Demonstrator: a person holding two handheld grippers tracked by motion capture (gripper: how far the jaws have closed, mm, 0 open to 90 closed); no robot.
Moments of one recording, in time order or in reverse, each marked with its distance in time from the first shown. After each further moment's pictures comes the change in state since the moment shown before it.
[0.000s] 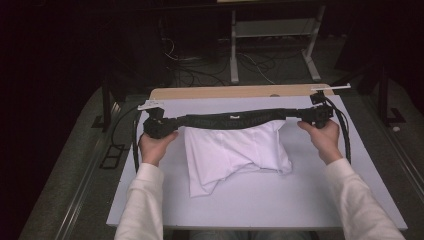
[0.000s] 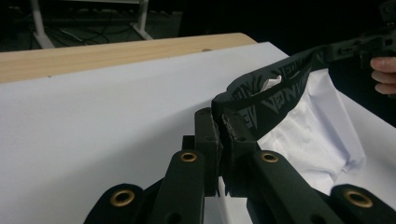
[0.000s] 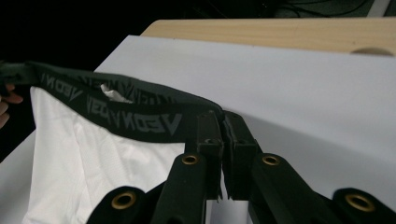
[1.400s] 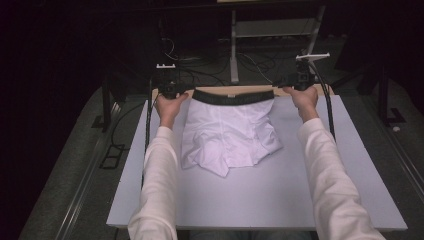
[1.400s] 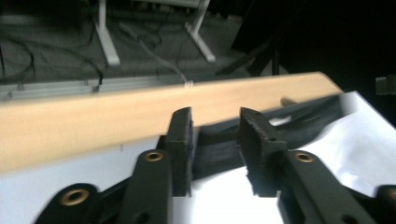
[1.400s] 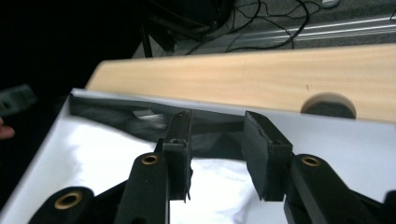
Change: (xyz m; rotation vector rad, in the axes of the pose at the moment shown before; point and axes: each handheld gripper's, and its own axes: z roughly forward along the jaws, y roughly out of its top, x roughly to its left) left arm 0.078 0.075 0.097 0.032 0.193 -0.140; right arm -0.059 0.095 0.075 0.044 -0.109 0.234
